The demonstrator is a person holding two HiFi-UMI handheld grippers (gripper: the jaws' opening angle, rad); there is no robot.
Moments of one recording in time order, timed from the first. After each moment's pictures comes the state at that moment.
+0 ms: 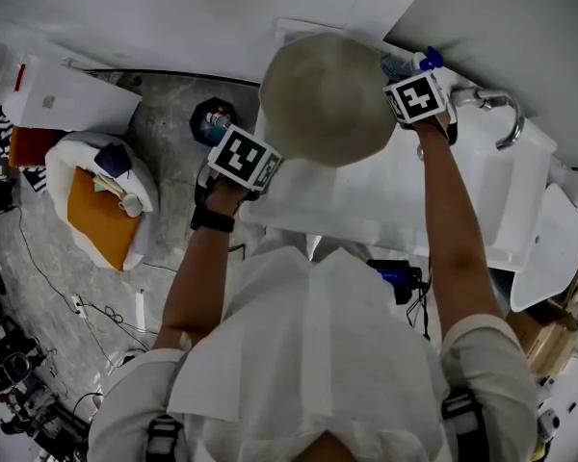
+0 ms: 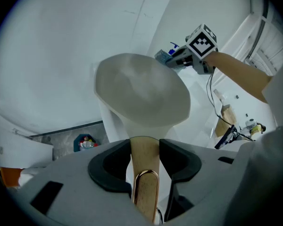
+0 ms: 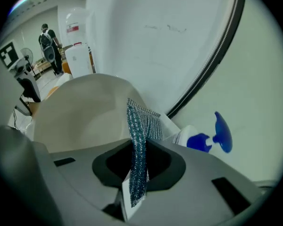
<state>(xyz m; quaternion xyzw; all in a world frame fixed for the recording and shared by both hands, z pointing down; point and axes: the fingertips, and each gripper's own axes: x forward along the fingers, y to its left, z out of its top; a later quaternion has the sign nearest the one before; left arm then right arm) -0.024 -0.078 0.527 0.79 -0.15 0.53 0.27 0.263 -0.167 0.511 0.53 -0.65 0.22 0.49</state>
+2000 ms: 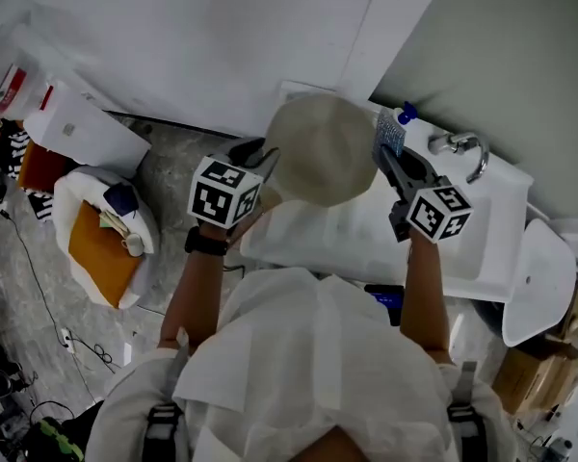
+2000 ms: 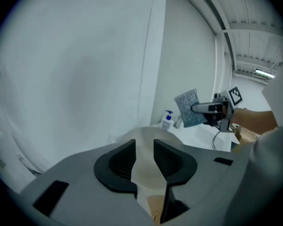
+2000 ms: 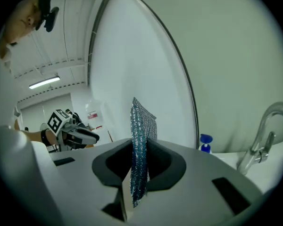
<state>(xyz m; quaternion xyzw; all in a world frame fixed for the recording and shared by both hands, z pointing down) -0.009 -0.138 0.369 0.92 -0.26 0.26 0.12 0.192 -0.078 0.334 0.57 -0.80 0.18 0.03</state>
